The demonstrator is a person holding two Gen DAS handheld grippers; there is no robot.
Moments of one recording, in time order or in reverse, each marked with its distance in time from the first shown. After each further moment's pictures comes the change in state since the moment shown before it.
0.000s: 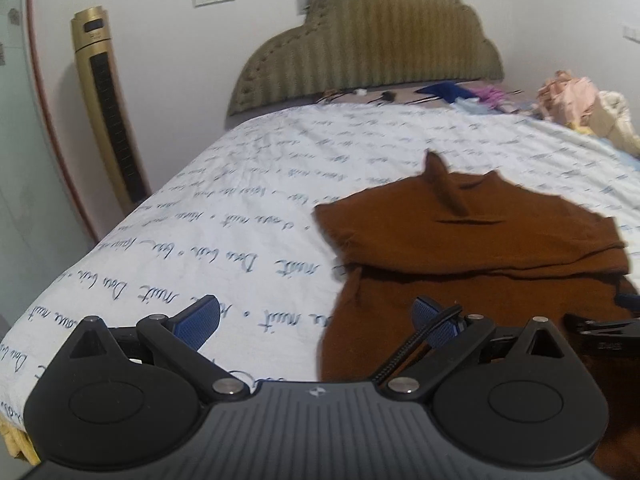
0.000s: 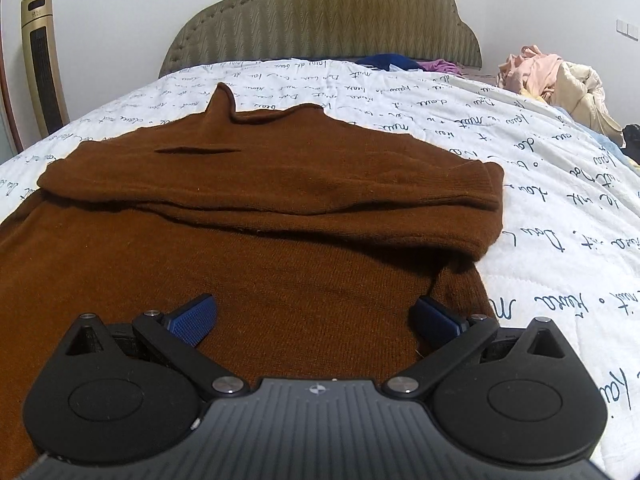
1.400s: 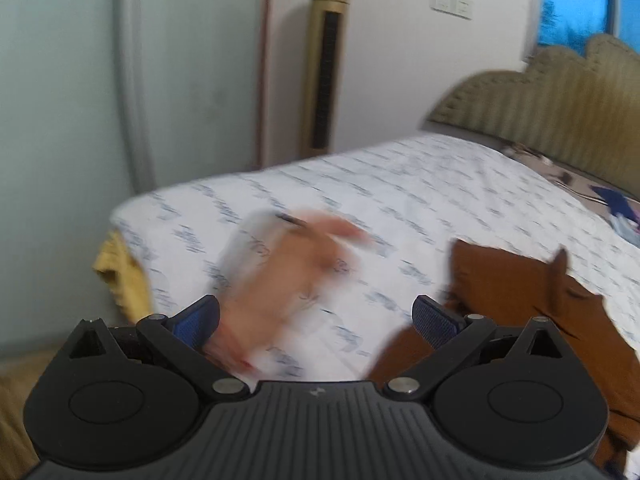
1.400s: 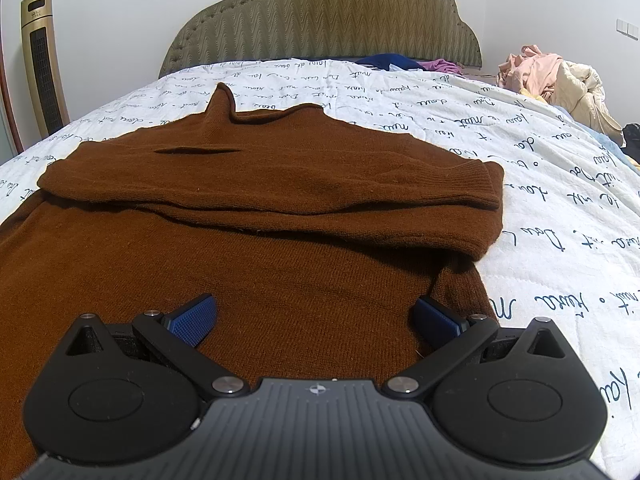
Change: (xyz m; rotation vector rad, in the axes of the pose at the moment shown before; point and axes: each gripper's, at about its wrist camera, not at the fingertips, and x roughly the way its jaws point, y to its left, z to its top) left arm -0.060 -0.003 0.002 -0.560 0.050 0.437; right arm 0.000 -0.001 0.000 0.002 0.000 0.001
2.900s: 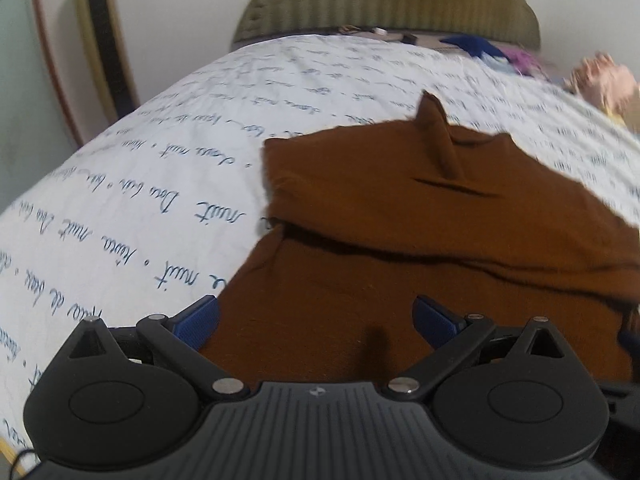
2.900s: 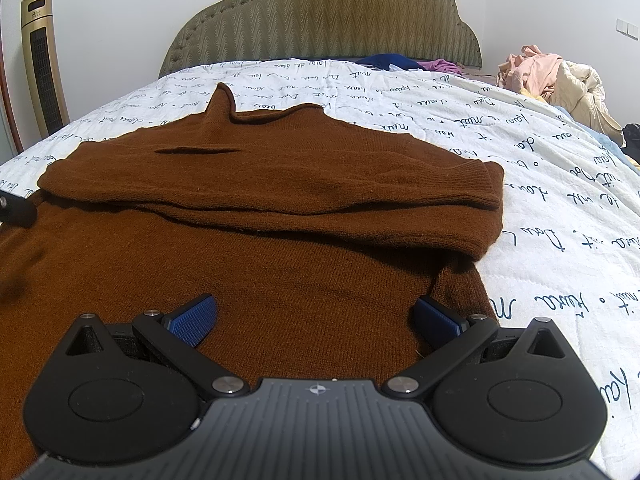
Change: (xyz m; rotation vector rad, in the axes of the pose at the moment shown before) left arm 0.097 -0.111 -0.040 0.486 0.177 -0.336; right arm 0.000 0.001 0.000 0.001 0.000 0.000
